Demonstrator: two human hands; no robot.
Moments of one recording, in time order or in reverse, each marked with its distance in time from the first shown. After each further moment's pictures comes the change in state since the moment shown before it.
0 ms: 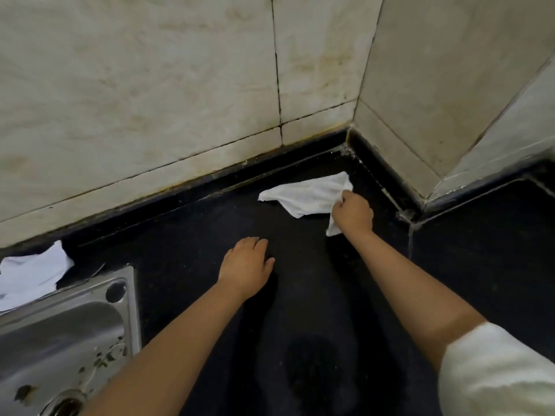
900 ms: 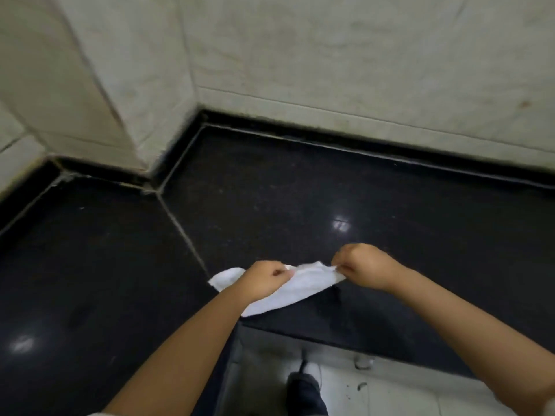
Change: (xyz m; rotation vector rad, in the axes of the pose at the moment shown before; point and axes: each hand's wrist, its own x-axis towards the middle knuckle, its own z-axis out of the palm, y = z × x) left_hand -0.167 0.256 0.110 -0.253 -0.631 0.836; right_hand -0.420 0.265 -0.156 -0.306 -0.077 0.178
